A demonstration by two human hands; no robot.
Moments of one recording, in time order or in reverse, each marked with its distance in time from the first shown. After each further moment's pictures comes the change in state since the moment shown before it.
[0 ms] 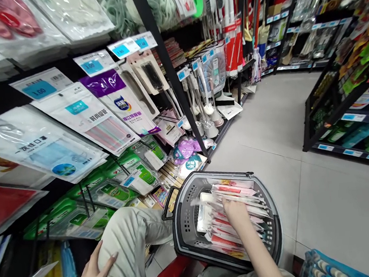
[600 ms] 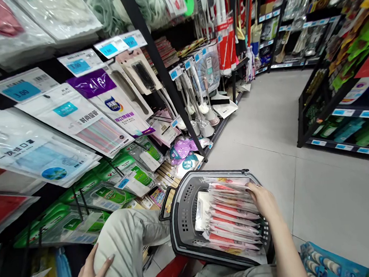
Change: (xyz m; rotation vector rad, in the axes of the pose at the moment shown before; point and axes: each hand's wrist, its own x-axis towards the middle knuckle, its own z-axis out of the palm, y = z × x) left_hand 0.000 0.002 0.001 0.018 0.006 -0.006; right_hand -0.013 0.117 0.023 0.435 0.436 0.036
